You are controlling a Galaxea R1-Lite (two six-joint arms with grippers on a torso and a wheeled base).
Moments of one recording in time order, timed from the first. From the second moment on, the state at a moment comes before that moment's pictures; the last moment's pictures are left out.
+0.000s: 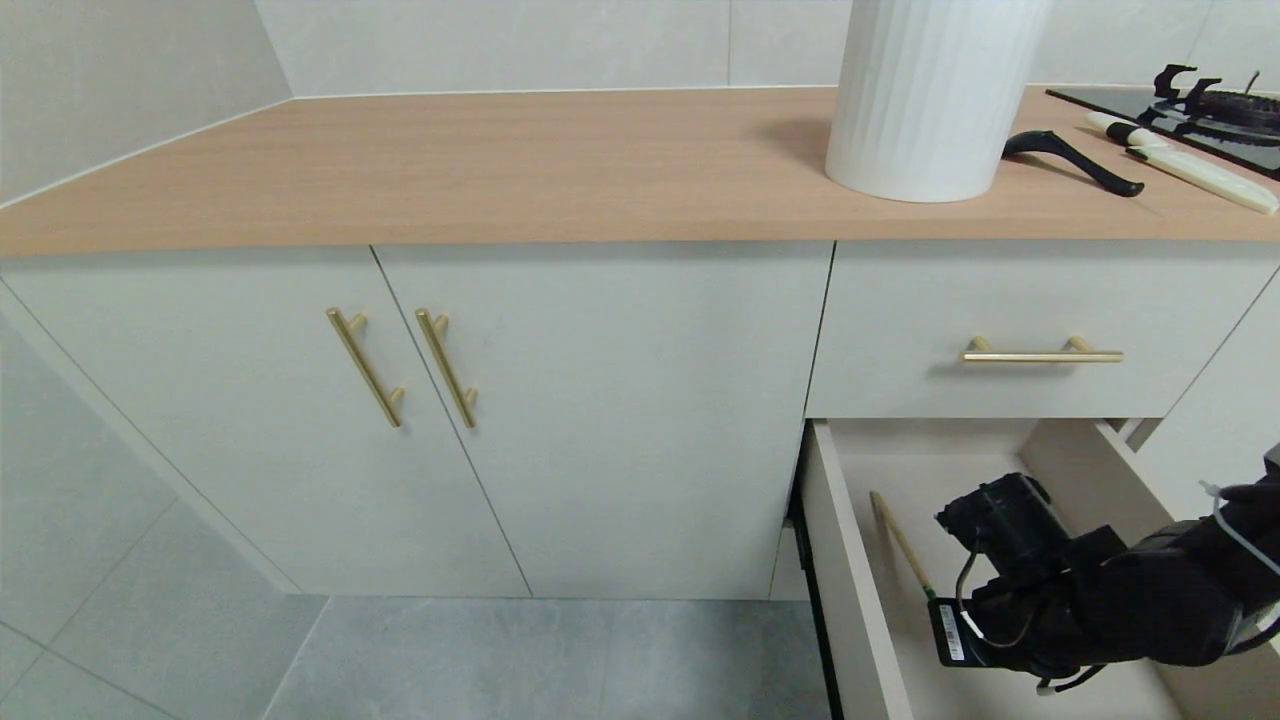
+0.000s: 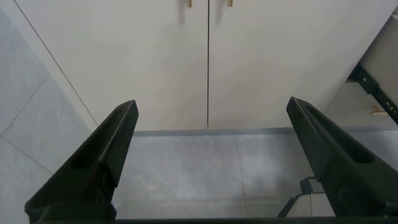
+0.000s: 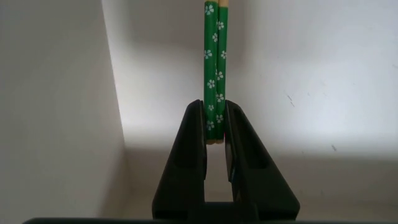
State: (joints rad) left arm 0.00 0.00 0.00 0.00 -0.03 0.01; right arm 0.41 1.95 -0.65 -0.21 -0.13 0.39
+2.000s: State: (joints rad) left arm 0.00 0.00 0.00 0.00 -0.03 0.01; right arm 0.26 1.70 -0.65 -0.10 -0.10 0.29
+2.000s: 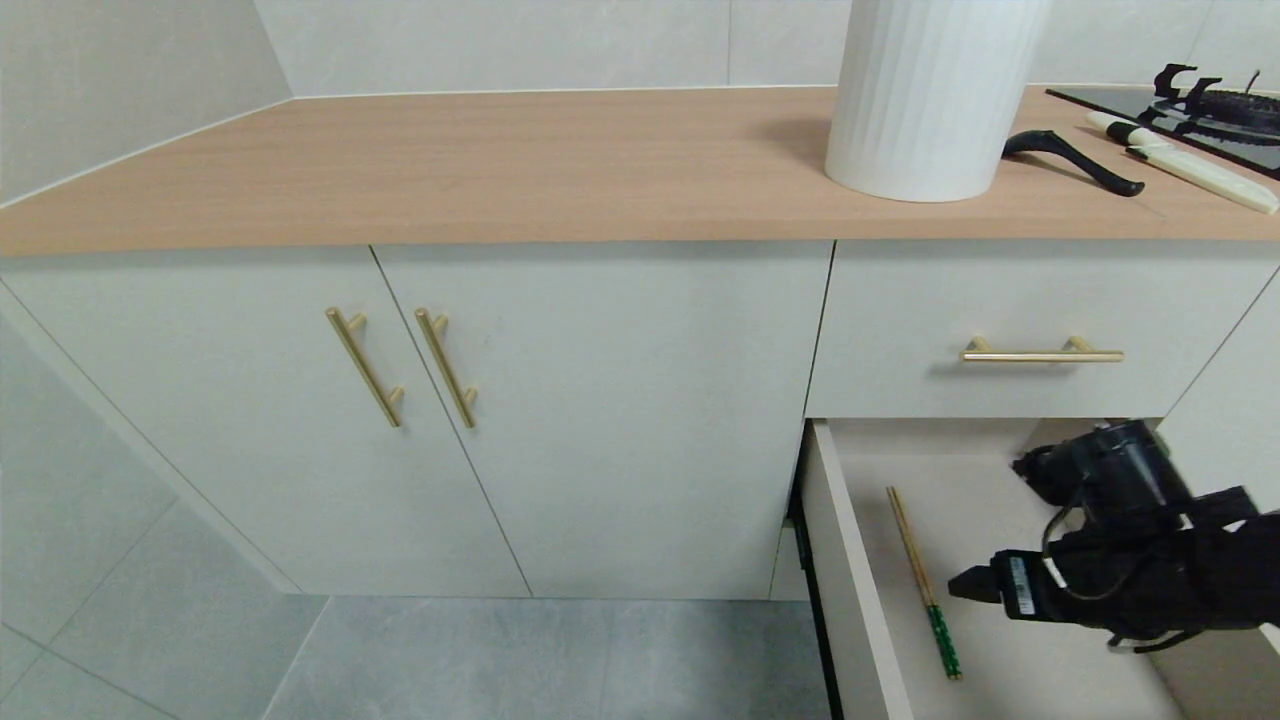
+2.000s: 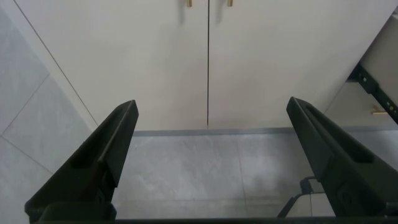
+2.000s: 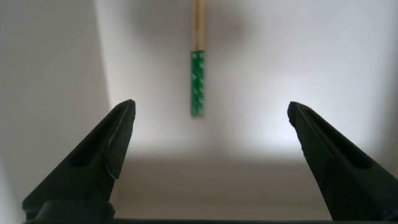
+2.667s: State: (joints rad) left arm 0.00 0.00 0.00 0.00 -0.03 0.01; right arm 0.06 1.20 -0.92 0.47 0.02 0.08
